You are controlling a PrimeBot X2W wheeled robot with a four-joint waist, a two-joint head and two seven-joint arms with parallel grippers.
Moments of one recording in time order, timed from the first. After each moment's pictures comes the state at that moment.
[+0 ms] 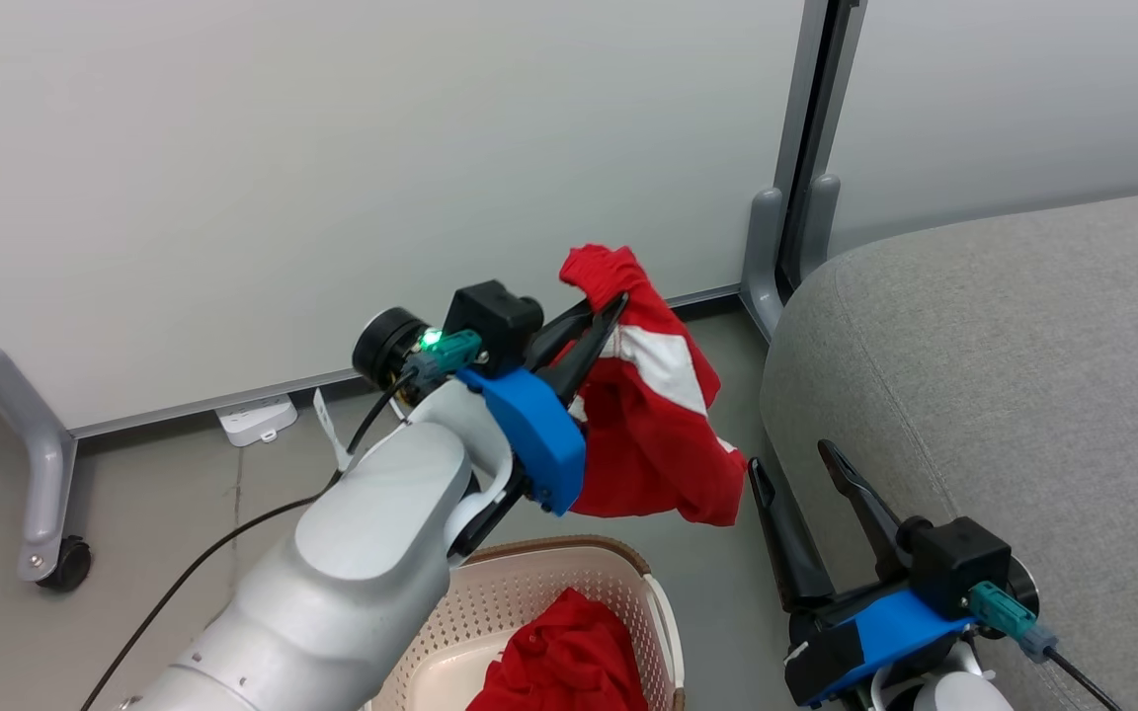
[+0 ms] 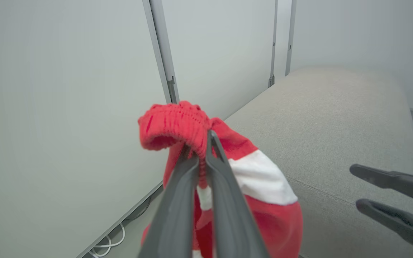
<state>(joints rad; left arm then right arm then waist) -0.87 0.06 -0.90 0.78 -0.61 -0.13 -0.21 -0.12 -0.05 0.20 0.19 0.13 0.13 -0.14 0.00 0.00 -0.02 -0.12</state>
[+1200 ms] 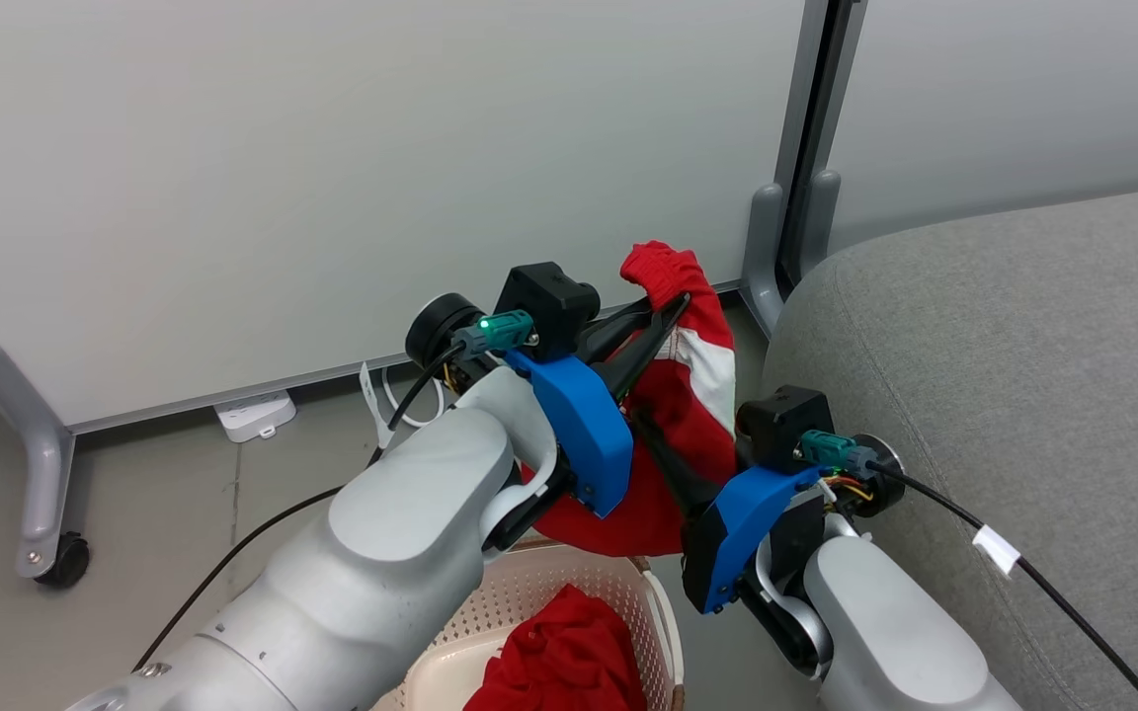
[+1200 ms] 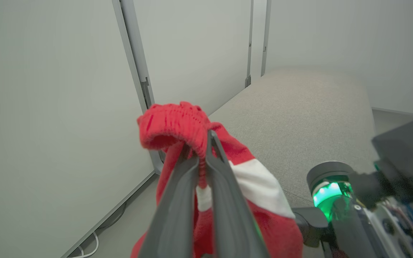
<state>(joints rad) -0.97 0.05 -1.06 0.74 -0.79 -0.13 -0.17 -0.49 -0.05 0.43 0.54 0.25 0.13 0.00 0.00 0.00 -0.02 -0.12</state>
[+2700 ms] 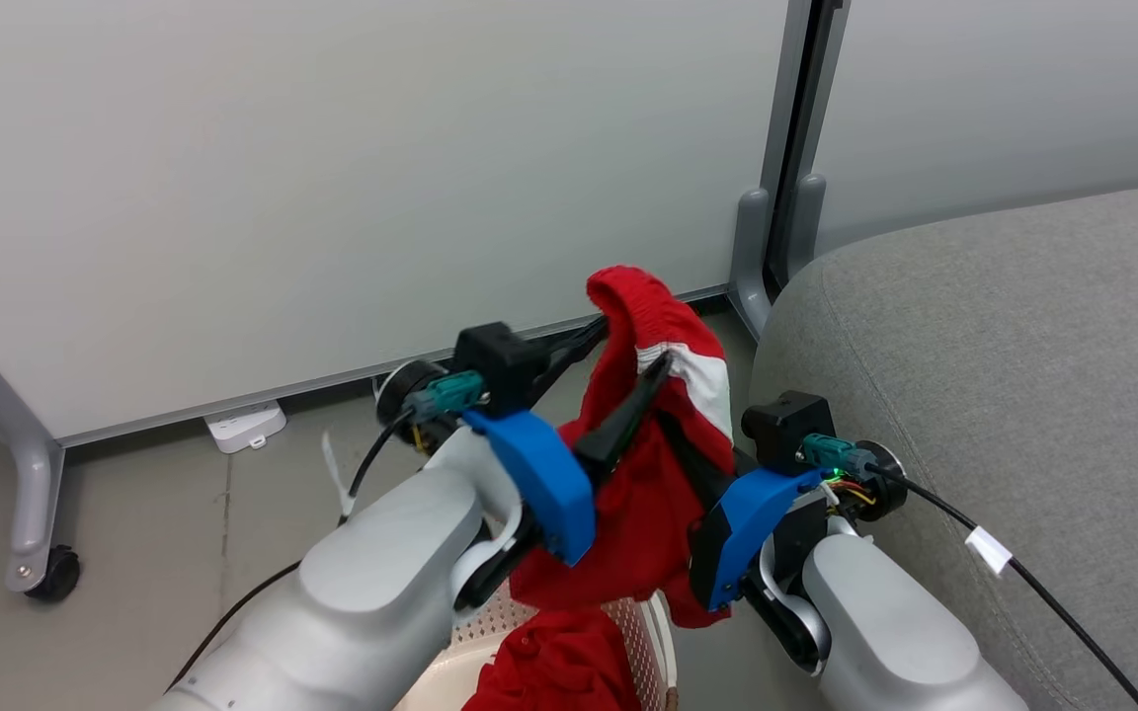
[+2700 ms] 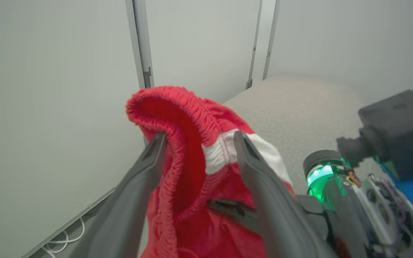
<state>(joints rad) -0.91 0.08 -1.12 0.73 -0.90 -0.10 -0.25 -0.55 -0.05 0.49 0.72 0.30 0.13 -0.09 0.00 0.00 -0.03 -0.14</state>
